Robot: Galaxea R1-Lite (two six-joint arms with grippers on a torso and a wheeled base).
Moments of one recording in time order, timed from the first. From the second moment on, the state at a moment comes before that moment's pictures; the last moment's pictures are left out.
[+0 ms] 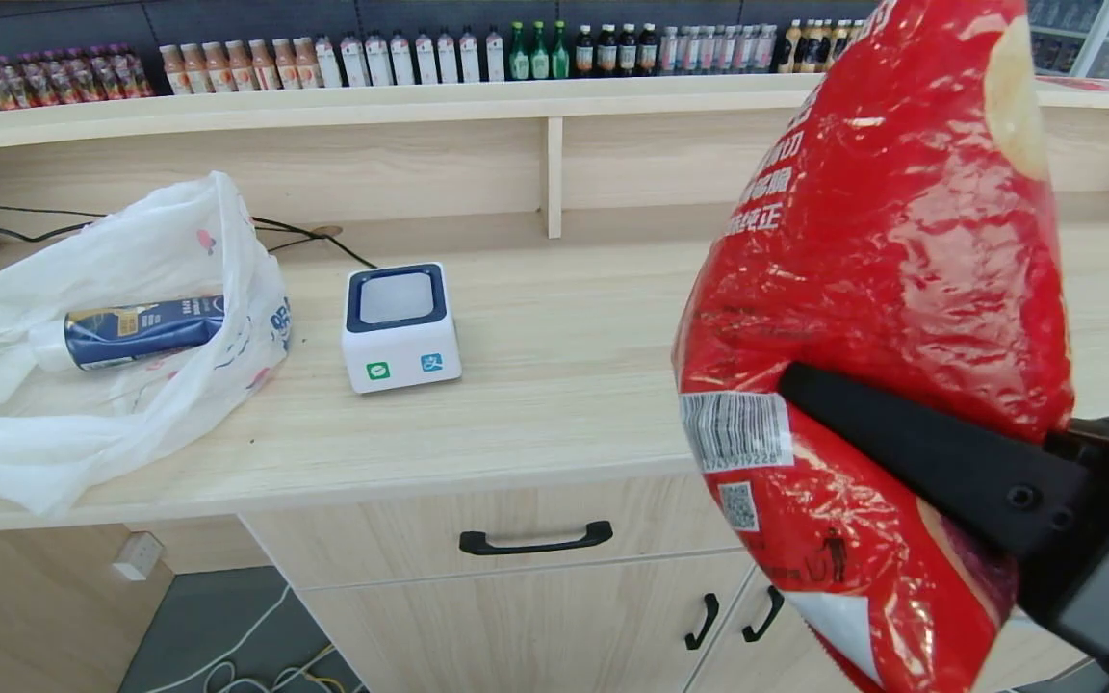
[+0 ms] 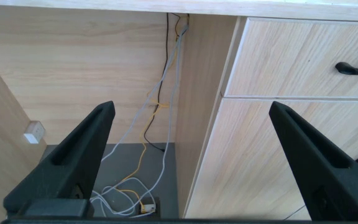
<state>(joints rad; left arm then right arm) 0.00 0.00 0.00 0.00 0.00 0.00 0.90 1.31 -0.44 -1.14 0.06 0.51</state>
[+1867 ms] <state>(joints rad) 0.00 0.00 0.00 0.00 0.00 0.00 0.91 1.46 -0.49 -1.39 0.09 0.77</state>
